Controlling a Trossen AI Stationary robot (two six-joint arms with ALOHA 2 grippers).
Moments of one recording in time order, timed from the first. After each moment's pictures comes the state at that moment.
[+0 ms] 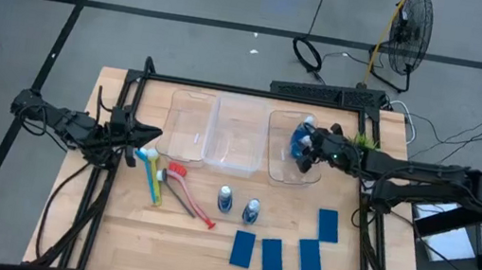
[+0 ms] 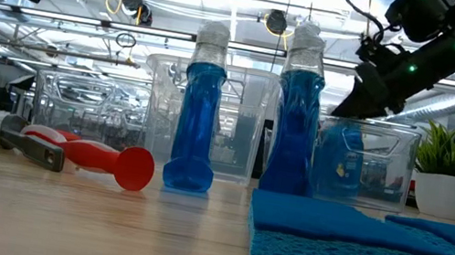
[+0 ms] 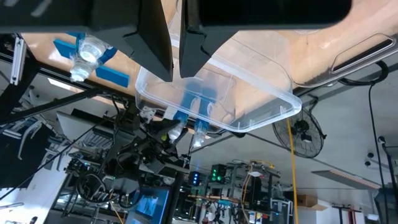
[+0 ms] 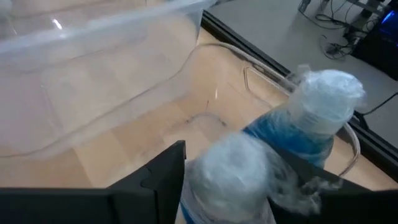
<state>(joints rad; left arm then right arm) -0.38 0.26 0.41 -0.26 -0.71 -0.32 -0.24 0.99 0.50 -0.10 0.39 0.19</state>
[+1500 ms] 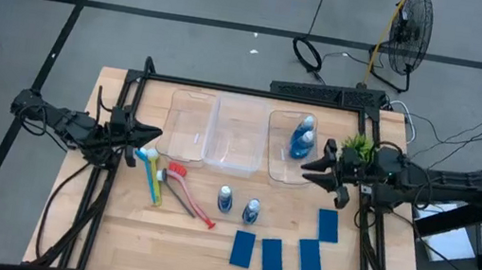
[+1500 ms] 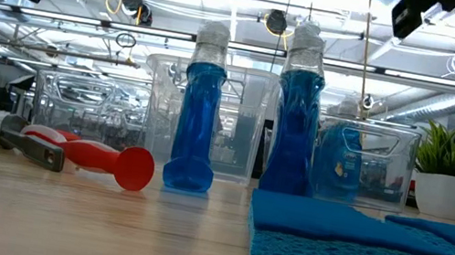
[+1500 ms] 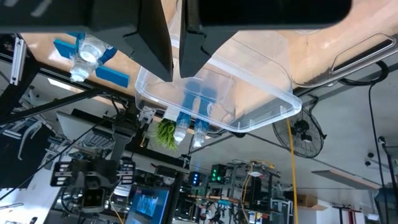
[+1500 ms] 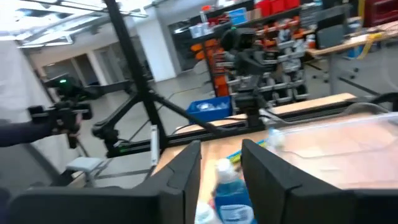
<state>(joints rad) -0.38 0.26 0.41 -0.26 -0.71 -0.32 0.04 0.64 0.51 0.18 -0.14 0.30</state>
